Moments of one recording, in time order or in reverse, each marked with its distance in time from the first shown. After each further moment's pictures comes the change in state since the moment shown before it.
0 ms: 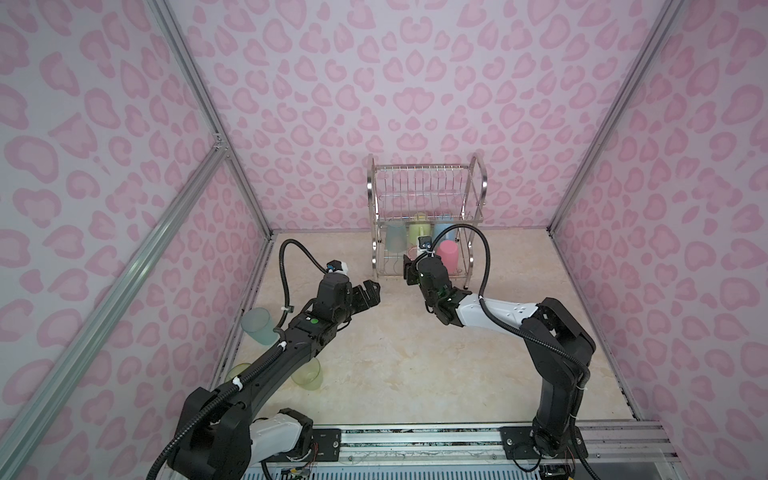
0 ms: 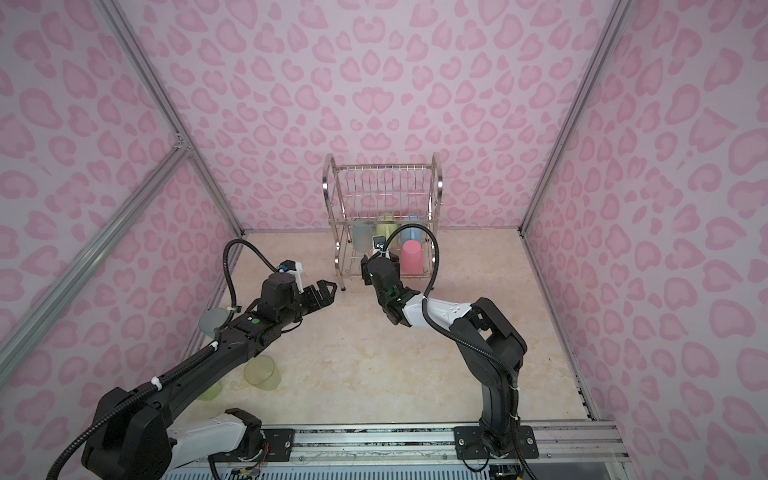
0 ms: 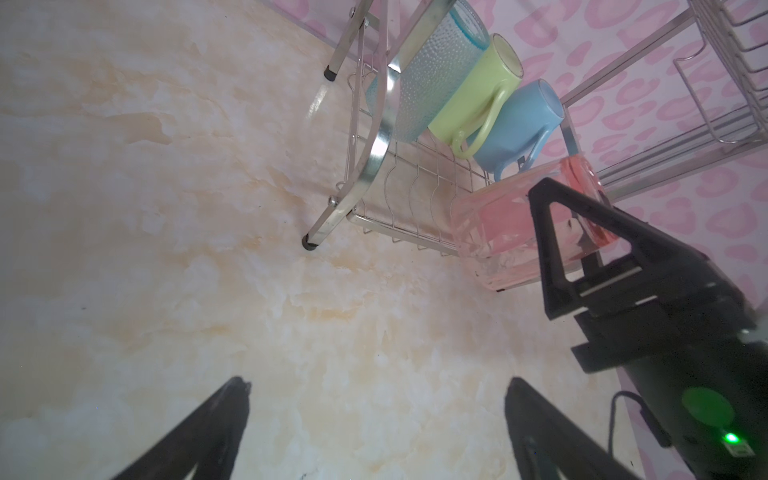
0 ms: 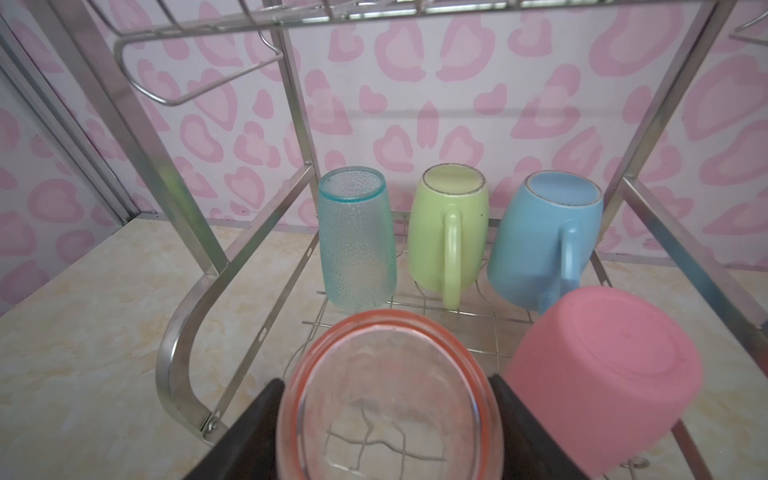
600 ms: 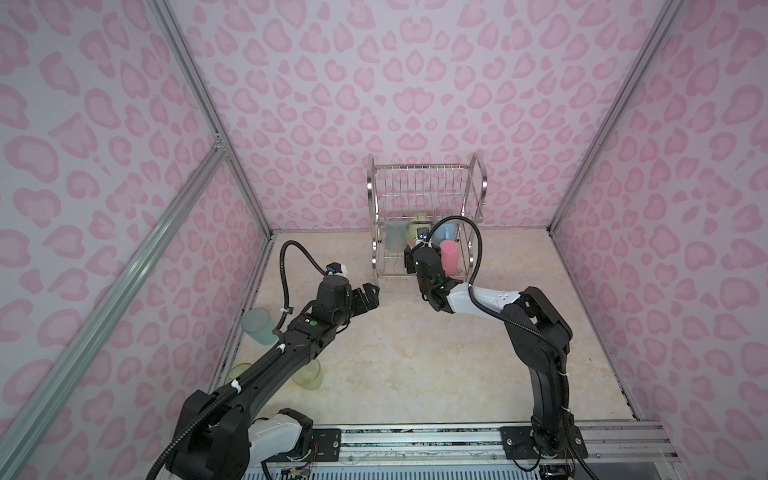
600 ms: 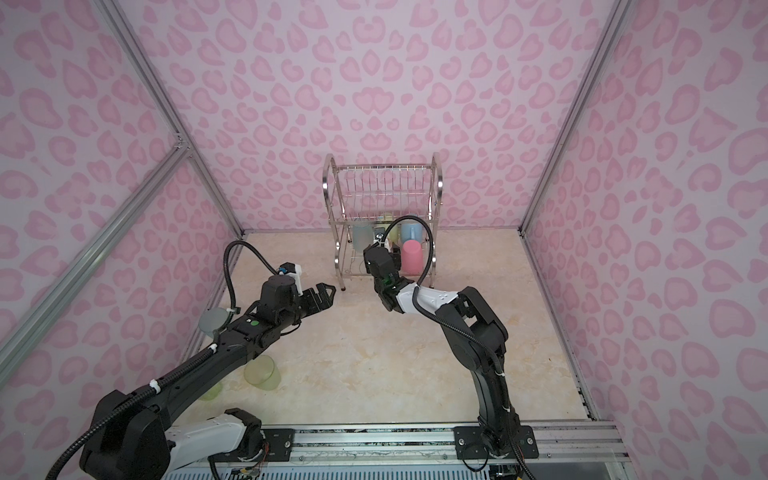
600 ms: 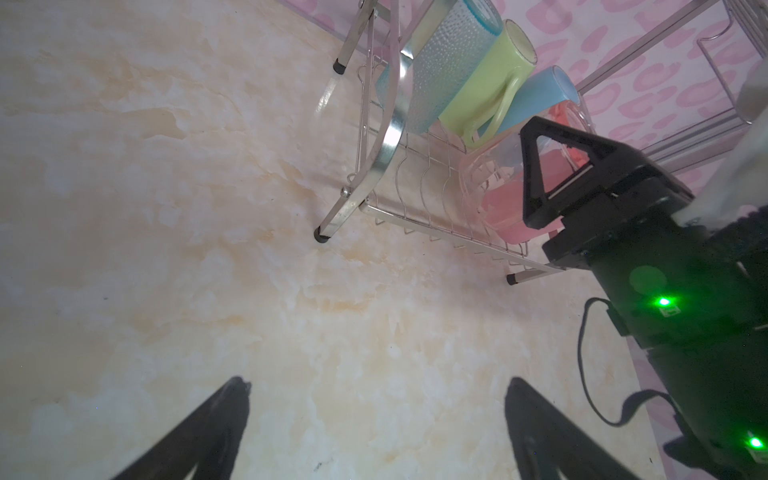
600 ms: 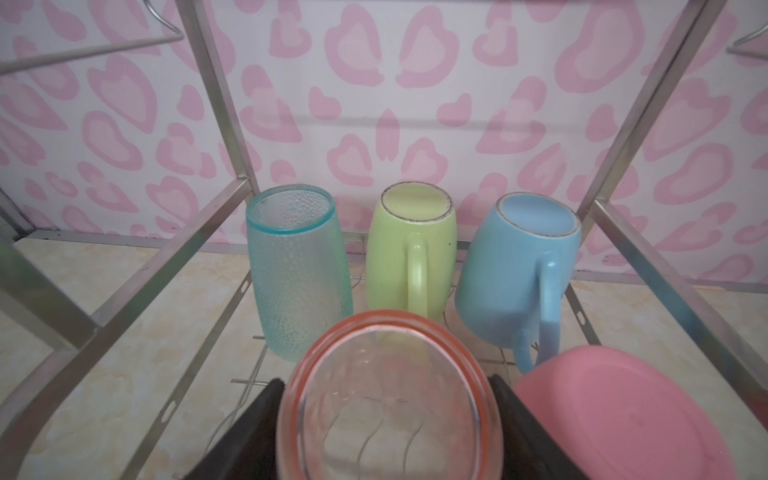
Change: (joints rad) left arm 0.000 -0.006 -0.017 -0.013 -0.003 0.022; right arm -0.064 0.158 0.164 -0.003 0.068 -0.052
